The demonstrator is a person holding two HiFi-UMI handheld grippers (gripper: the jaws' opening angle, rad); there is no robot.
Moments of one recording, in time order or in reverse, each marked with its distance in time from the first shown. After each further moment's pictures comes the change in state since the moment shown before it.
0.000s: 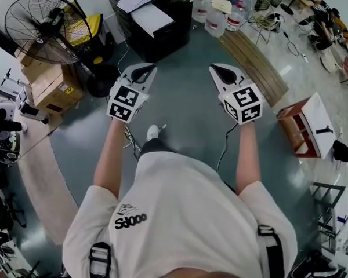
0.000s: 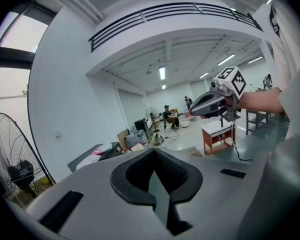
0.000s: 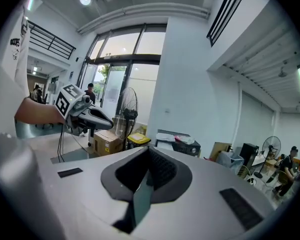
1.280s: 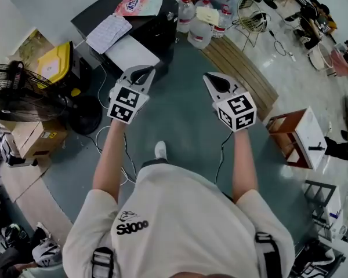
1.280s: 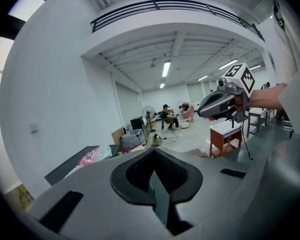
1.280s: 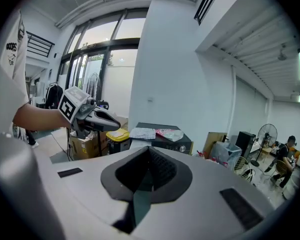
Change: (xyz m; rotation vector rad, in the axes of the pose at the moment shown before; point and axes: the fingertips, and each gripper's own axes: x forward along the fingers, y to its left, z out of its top) left arm 0.320 0.269 -0.013 -0.022 -0.009 -0.118; right arm 0.291 -0.244 -0.007 0.094 0.105 -0.081
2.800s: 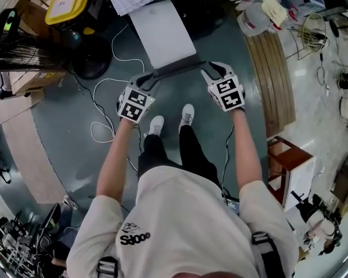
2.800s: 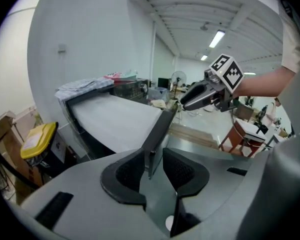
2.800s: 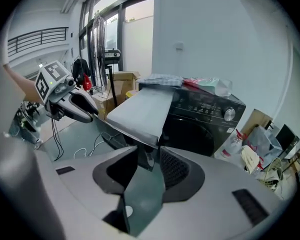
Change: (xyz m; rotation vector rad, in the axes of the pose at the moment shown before) left arm 0.095 0.039 -0.295 -0.458 0.426 0.151; right arm 0.309 -0.017 -0.203 -0.158 0.388 0.399
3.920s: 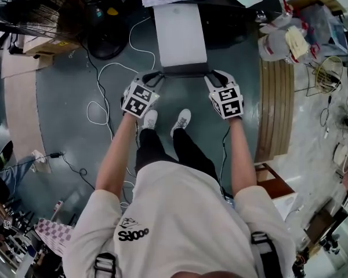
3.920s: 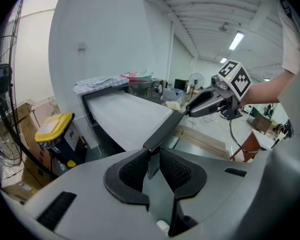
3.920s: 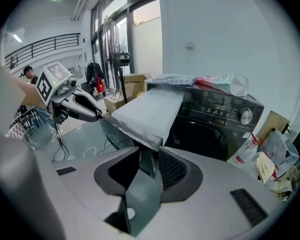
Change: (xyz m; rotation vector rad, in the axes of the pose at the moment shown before) left arm 0.004 0.002 -0.001 -0.145 -0.001 0.167; right arm 0.025 -0.001 -0.001 -0.058 -0.038 0.150
